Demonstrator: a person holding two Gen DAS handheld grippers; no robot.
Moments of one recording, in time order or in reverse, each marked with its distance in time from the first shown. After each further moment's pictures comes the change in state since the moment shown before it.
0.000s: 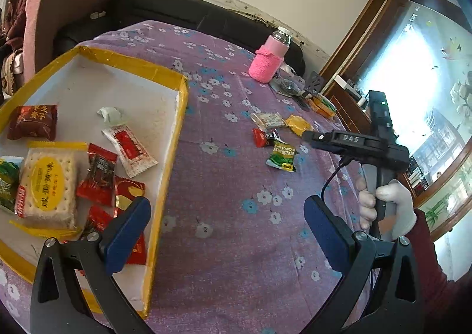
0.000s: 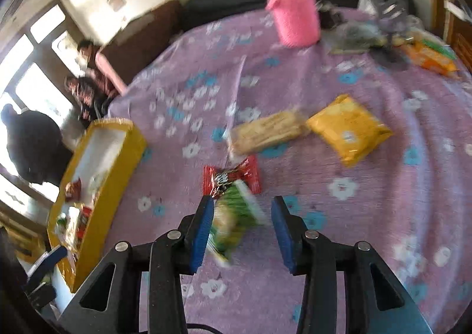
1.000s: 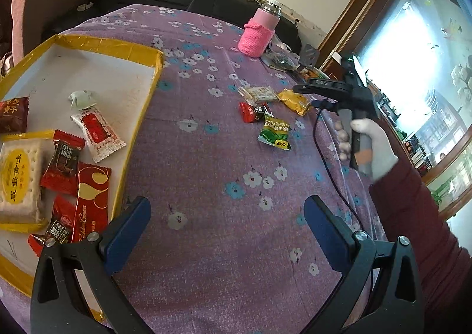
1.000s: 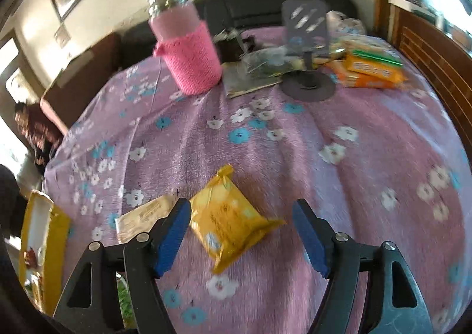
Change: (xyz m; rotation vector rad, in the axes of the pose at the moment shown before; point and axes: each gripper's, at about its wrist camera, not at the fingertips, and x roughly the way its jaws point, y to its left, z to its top) left arm 0.029 -0.023 -0.008 0.048 0.093 0.011; right arm 0.050 -0.087 0.074 0.105 -0.032 -0.200
